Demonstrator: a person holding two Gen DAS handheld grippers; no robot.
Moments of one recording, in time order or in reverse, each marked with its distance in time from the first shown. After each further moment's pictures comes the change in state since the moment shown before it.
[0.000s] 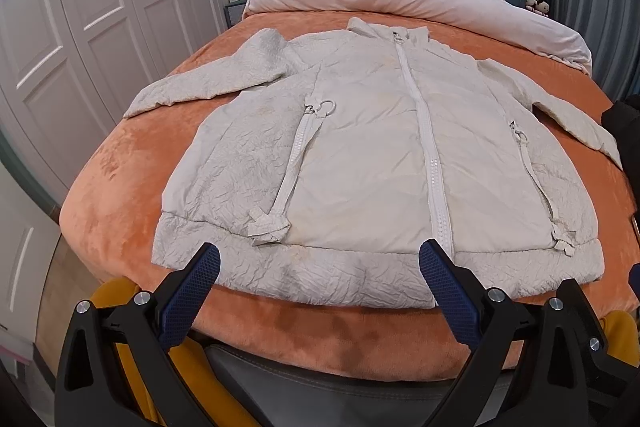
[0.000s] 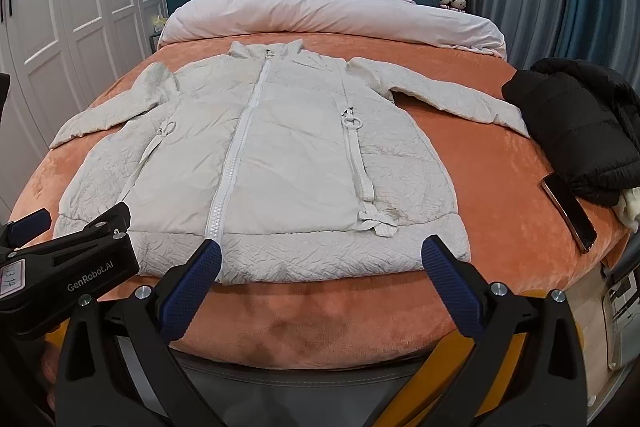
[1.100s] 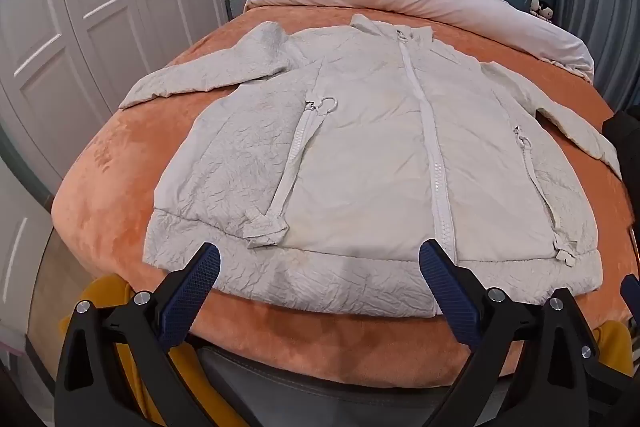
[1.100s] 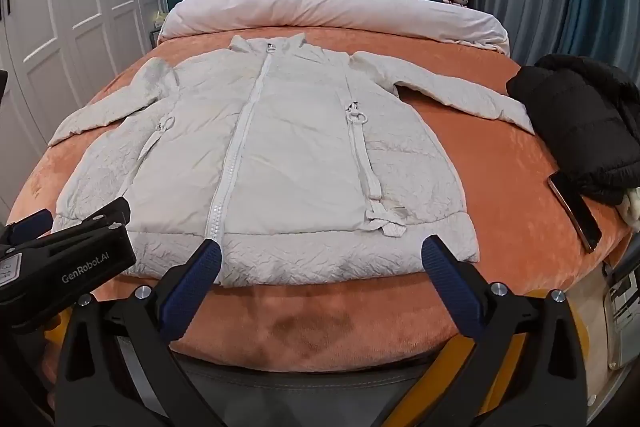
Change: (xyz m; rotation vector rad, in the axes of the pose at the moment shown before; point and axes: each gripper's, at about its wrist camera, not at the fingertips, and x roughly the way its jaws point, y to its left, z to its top) left arm 0.010 0.004 0.002 -0.033 0.011 -0.017; right arm 0.012 0.003 0.001 0.007 0.028 0.010
